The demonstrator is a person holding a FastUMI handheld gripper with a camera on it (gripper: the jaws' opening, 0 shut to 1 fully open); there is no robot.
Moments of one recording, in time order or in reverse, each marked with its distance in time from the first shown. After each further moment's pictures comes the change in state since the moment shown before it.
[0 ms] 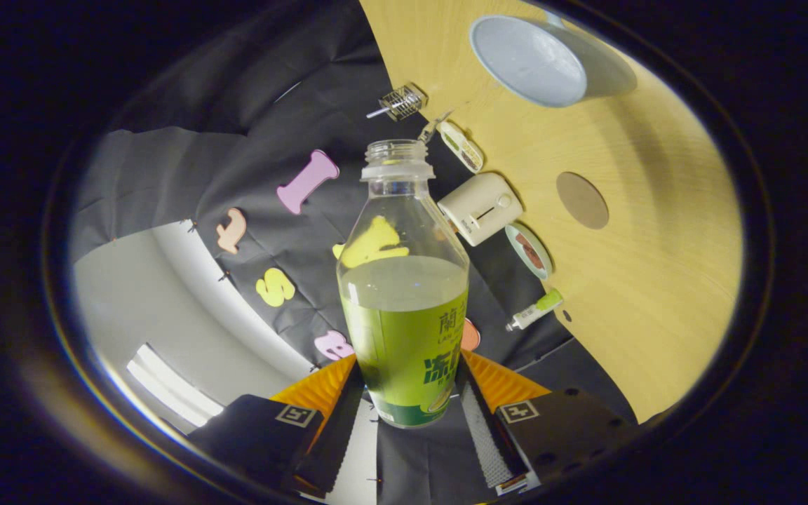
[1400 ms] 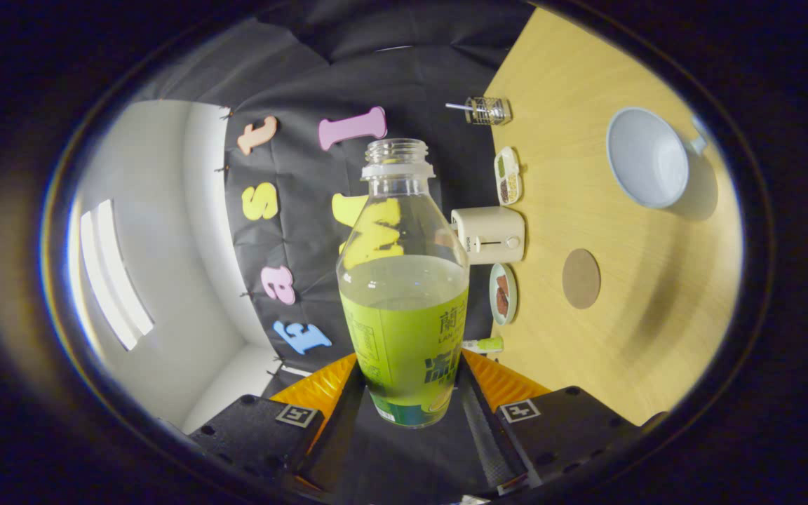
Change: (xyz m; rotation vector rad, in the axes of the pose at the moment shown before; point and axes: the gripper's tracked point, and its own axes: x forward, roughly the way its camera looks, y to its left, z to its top) arm -0.005 -0.039 -0.006 -0.637 0.067 -0.229
